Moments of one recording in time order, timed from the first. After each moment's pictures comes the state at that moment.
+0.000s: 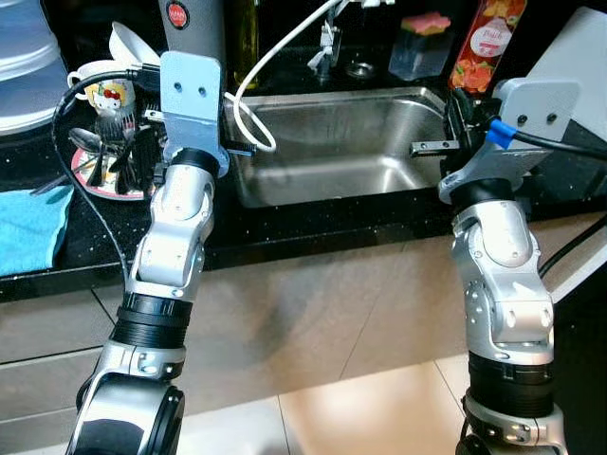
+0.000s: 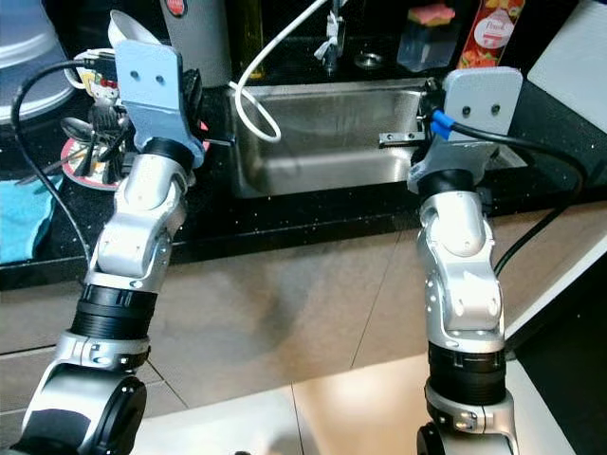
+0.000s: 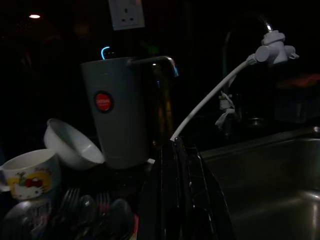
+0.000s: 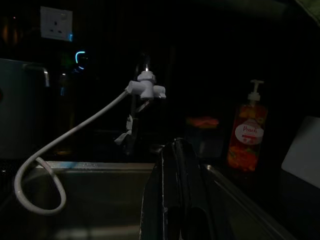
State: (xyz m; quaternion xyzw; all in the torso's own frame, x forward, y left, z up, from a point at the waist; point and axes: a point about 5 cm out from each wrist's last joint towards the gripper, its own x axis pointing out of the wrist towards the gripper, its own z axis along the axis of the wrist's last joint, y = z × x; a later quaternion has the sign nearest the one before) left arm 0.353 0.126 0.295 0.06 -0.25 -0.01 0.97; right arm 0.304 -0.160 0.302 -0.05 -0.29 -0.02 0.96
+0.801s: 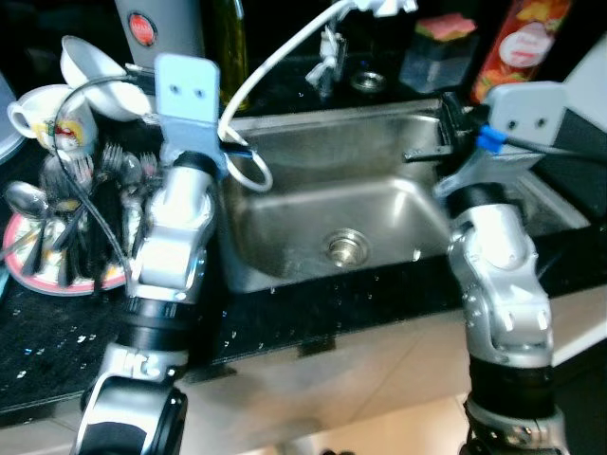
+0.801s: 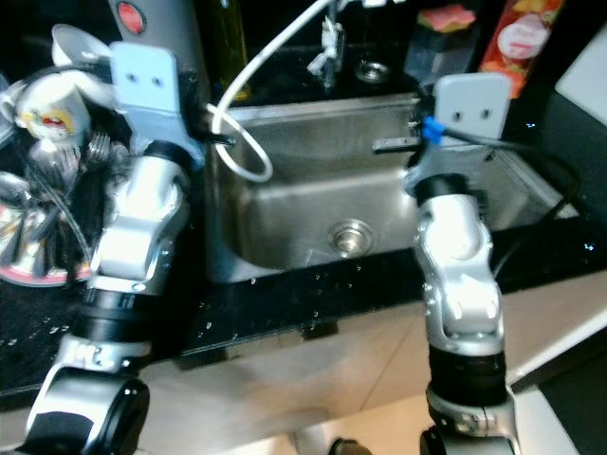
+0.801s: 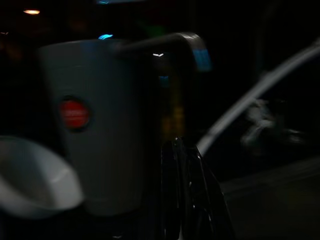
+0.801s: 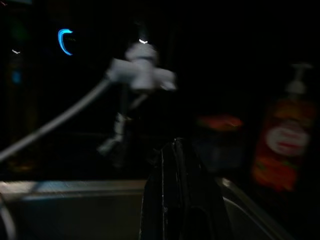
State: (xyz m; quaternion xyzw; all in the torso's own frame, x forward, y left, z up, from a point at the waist) left arm 0.349 0.119 0.302 0.06 -0.27 -0.02 0.96; right arm 0.304 -0.165 0.301 -0.05 -0.28 -0.03 0.96
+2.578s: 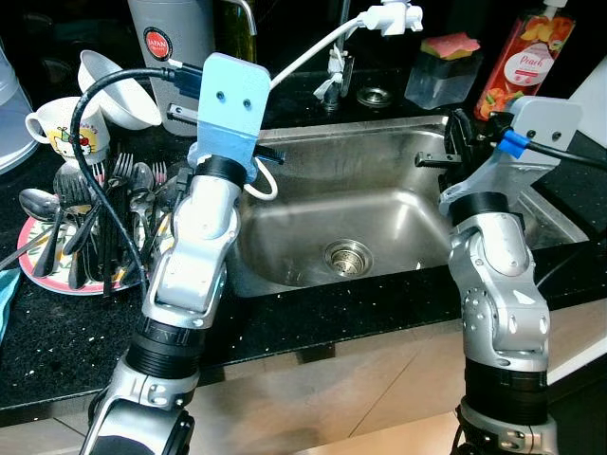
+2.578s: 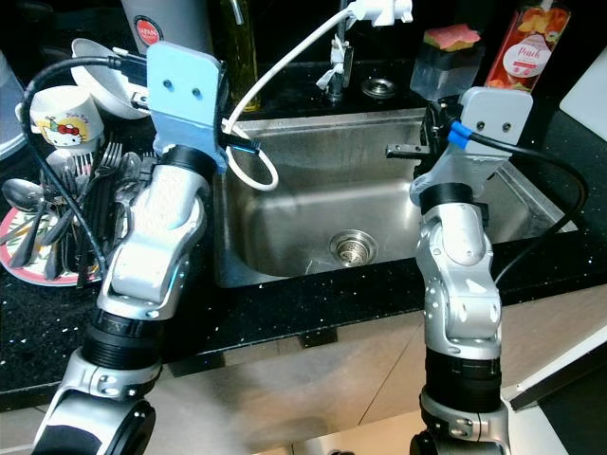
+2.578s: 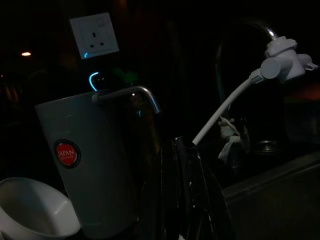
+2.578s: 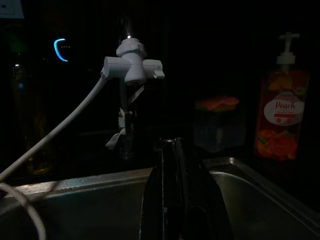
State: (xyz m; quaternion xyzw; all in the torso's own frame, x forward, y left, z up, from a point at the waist) left arm 0.323 0.088 0.304 0.11 -0.29 -0.04 0.95; right arm 0.307 -0.172 0.284 0.03 -0.25 -0.03 0.97
